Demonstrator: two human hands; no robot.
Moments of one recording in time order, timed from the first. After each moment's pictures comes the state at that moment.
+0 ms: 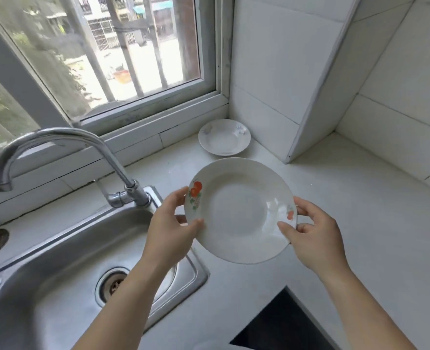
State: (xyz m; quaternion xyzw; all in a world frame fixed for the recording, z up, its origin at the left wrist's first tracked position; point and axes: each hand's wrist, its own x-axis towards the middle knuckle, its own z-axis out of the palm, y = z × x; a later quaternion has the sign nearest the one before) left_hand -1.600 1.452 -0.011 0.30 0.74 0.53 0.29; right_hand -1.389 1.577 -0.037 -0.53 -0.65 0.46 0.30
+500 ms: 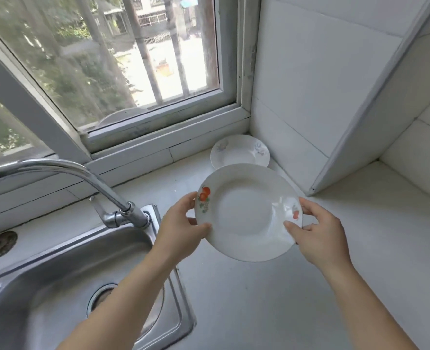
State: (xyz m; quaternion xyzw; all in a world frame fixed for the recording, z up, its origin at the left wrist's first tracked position) left_hand -1.626 1.567 -0.020 0.26 0.79 0.47 0.29; right_hand -1.436 1.721 -0.052 -0.50 -0.69 0.47 0.24
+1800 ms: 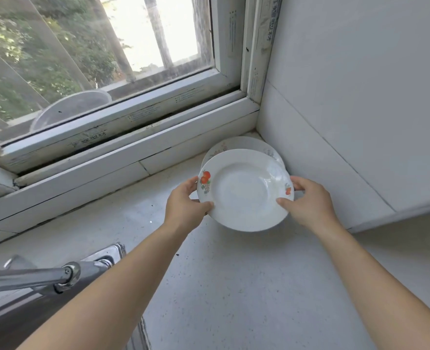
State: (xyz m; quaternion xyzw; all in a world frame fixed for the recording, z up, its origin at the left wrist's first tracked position) left_hand -1.762 1.744 -0.132 0.11 0.80 0.48 0.35; right_hand -1.583 1.911 -0.148 -0.48 -0.76 0.43 0.13
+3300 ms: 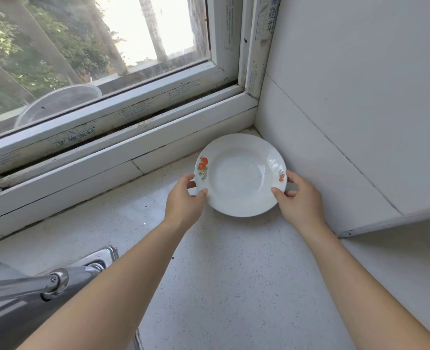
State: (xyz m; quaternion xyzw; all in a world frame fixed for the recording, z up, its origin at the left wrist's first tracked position) left_hand -1.774 1.760 -0.158 0.16 0.85 0.41 0.29; right_hand -1.600 1.908 -0.172 -0.50 -0.73 0.42 0.18
